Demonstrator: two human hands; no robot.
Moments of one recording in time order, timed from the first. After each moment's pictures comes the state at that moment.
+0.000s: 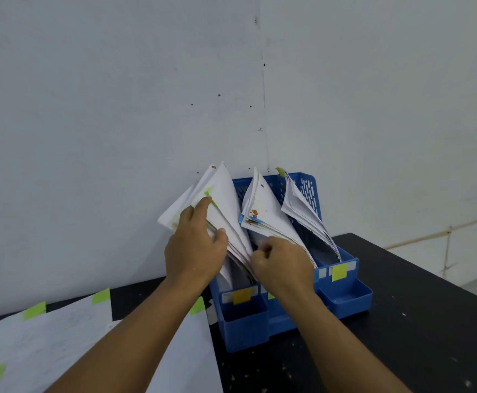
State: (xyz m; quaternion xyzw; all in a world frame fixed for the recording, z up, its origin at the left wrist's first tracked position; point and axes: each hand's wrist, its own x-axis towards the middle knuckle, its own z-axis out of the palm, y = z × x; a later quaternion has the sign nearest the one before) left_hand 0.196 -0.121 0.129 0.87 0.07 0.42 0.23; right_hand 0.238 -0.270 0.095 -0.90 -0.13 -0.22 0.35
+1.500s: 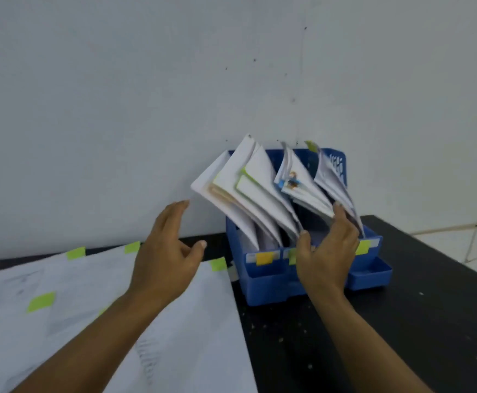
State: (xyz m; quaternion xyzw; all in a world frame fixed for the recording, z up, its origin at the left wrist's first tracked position) left_hand 0.101 -0.057 0.077 0.88 0.08 0.38 0.26; right_hand 0.222 -0.276 0.041 -0.78 -0.08 -0.38 0.50
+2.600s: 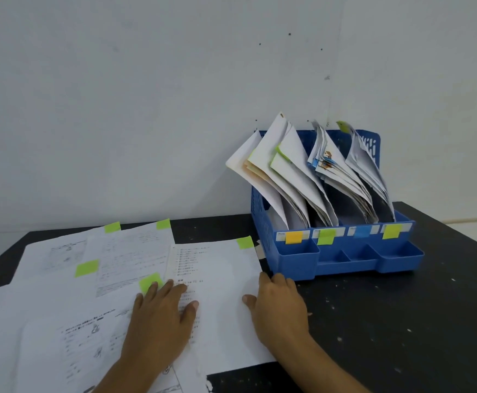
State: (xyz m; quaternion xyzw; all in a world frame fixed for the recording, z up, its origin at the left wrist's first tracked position) left_hand 0.020 -0.027 -0.030 0.95 0.26 0.12 0.14; right_hand 0.115 -0.199 -0.005 -0.97 -0.21 -0.02 0.11
